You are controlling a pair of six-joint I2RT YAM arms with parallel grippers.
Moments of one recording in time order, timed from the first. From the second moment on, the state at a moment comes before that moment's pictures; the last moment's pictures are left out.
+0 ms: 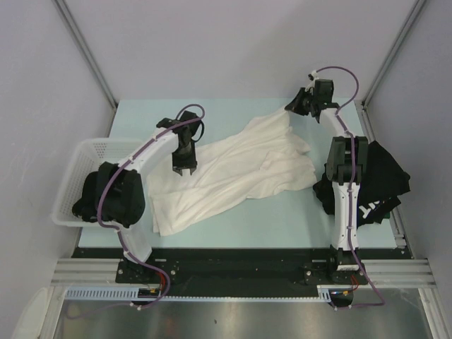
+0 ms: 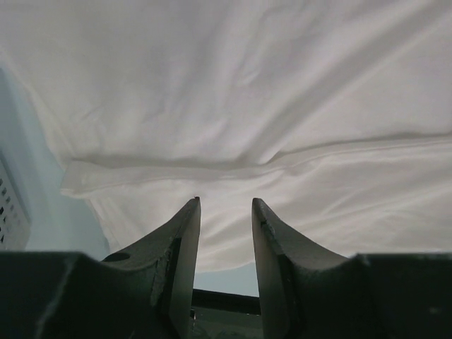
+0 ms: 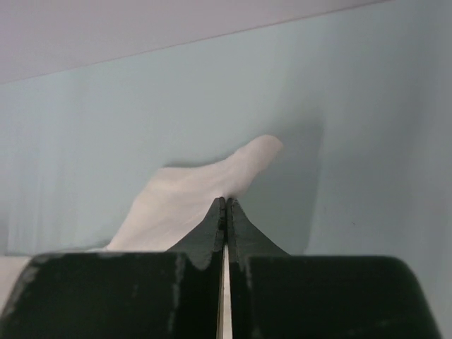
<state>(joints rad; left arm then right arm) -0.39 1.80 1.50 -1.06 -0.18 -0.50 0.03 2.56 2.23 -0.22 -0.45 0.44</state>
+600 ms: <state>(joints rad) -0.26 1.85 1.54 -1.05 -0.25 -0.41 -0.09 2.46 2.17 -0.34 -0.41 0.29</state>
